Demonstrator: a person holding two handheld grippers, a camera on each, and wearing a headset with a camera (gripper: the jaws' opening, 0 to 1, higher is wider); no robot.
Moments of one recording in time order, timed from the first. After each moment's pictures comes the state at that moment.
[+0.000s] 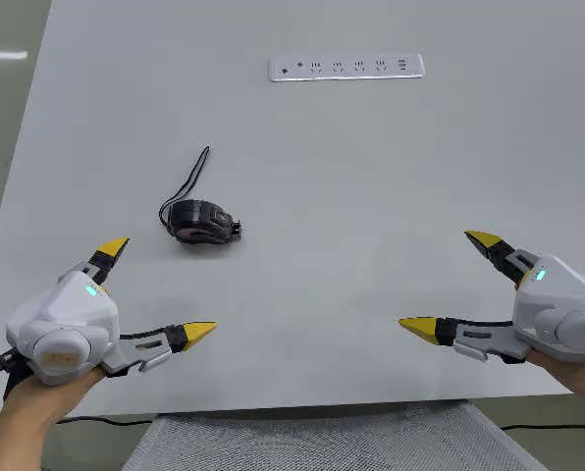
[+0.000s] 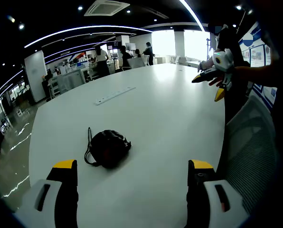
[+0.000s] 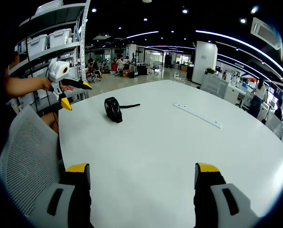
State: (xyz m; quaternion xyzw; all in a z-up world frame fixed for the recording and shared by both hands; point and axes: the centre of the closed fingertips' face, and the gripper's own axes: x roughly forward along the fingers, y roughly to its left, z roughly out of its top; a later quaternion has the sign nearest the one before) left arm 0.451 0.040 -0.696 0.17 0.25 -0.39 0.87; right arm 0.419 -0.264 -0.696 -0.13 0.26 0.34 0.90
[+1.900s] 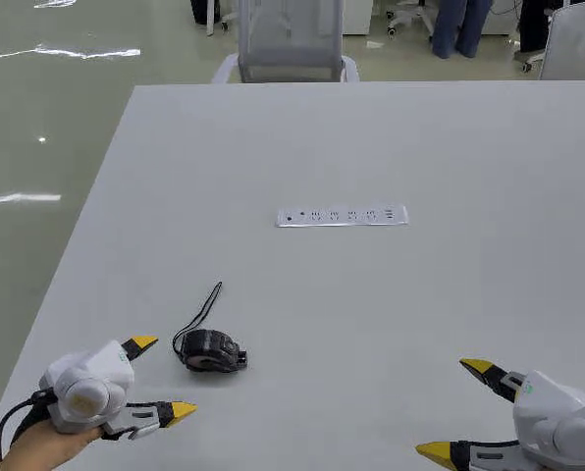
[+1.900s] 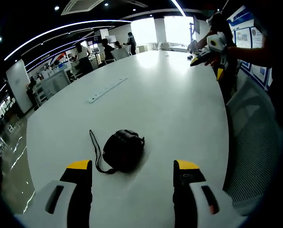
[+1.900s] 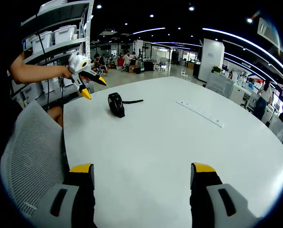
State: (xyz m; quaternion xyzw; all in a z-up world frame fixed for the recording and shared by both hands) left arm 0.509 0.055 -0.714 0.25 0.27 -0.45 0.81; right arm 0.416 -0.280 -0.691 -0.14 0.27 0.37 0.88
